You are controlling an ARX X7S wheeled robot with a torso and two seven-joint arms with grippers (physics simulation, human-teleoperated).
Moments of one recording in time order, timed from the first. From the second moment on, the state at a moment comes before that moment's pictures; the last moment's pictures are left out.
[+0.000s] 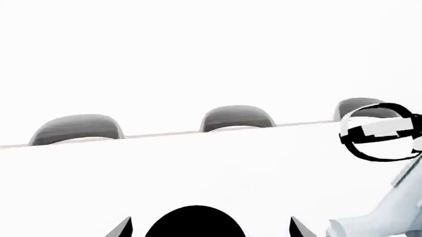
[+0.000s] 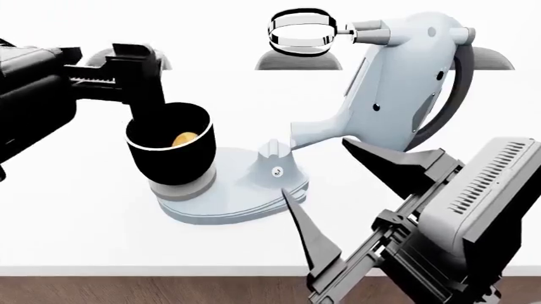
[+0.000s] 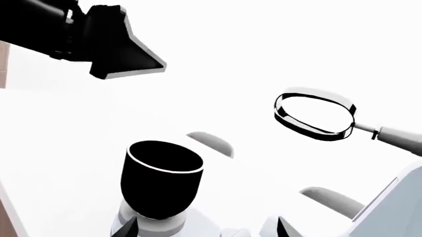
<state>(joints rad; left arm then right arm) -1.45 -0.87 0.50 0.41 -2.19 -0.95 -1.25 0.76 1.08 -0.70 -0.96 1.14 0.35 0.48</state>
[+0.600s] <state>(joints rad) -0.99 -0.97 0.21 0.89 -1.99 -0.79 -1.09 0.76 1.11 -0.67 -0.98 1.16 0.31 0.49</state>
